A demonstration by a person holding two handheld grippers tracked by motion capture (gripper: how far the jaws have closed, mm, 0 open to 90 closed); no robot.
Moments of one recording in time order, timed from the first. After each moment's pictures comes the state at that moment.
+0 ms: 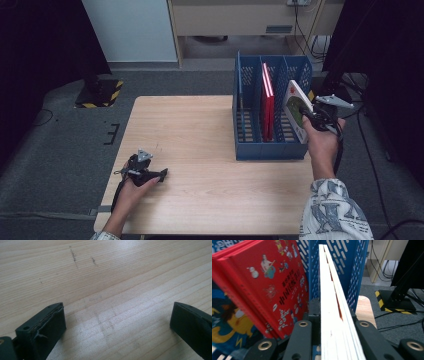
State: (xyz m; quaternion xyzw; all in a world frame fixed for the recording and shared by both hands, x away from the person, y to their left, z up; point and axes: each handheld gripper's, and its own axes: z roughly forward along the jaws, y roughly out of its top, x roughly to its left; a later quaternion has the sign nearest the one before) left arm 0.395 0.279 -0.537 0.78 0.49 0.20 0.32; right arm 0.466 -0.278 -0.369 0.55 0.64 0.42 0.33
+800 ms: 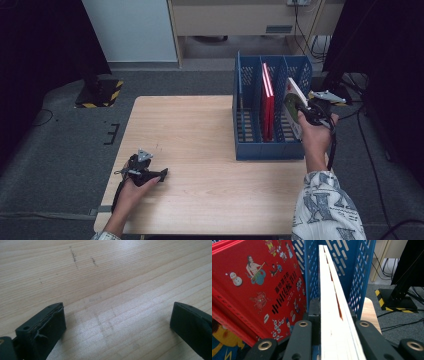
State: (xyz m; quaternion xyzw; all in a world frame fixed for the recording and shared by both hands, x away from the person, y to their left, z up) left arm 0.395 0.278 -0.537 0.78 0.50 0.20 0.32; right arm 0.489 -0.272 -0.378 0.56 0.63 0.42 0.33
